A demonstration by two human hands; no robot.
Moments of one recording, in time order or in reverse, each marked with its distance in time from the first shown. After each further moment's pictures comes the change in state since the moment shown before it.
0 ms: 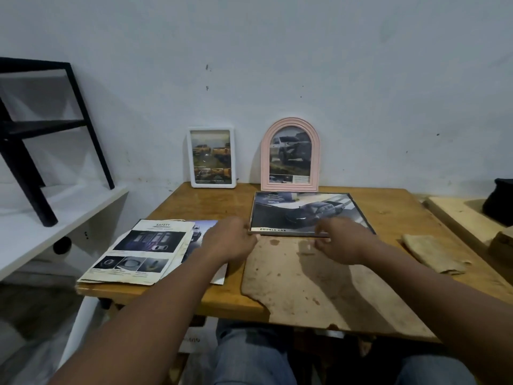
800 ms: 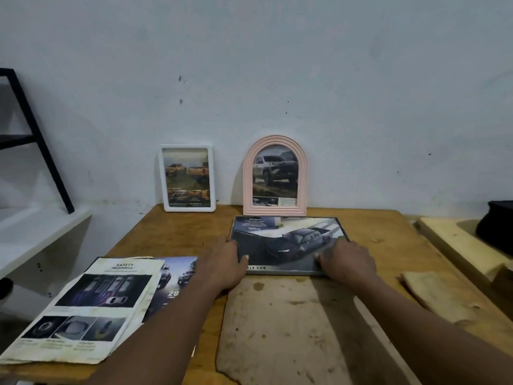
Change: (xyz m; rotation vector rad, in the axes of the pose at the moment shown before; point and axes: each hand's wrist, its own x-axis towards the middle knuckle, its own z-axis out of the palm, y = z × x) left_hand 0.094 -0.004 0.038 0.046 0.049 0.043; right_hand 0.087 0.052 0.029 0.159 0.126 0.546
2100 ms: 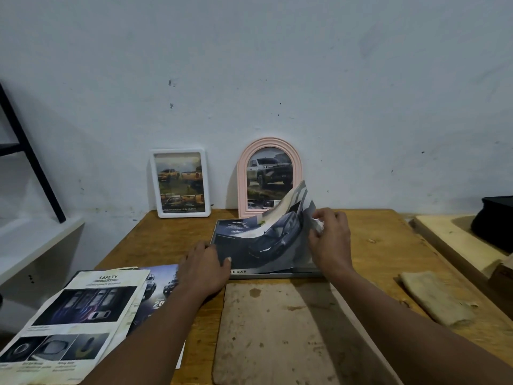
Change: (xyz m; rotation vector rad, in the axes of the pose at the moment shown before) left_hand 0.010 -0.027 0.006 0.036 0.077 -0.109; right_hand -0.010 -0.037 -0.011 0.655 0.402 -0.238
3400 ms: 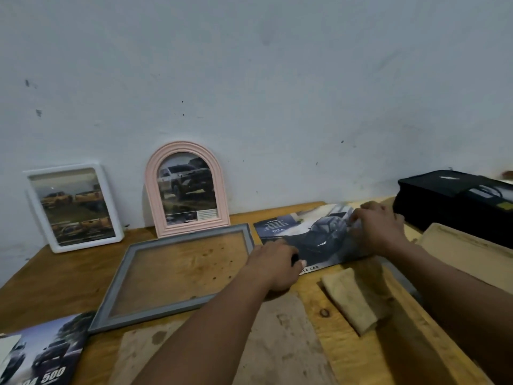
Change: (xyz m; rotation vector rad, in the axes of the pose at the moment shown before) left_hand 0.010 0.280 0.074 0.127 -0.342 0.682; right_hand 0.108 0.167 -0.185 -0.869 -0.245 0.128
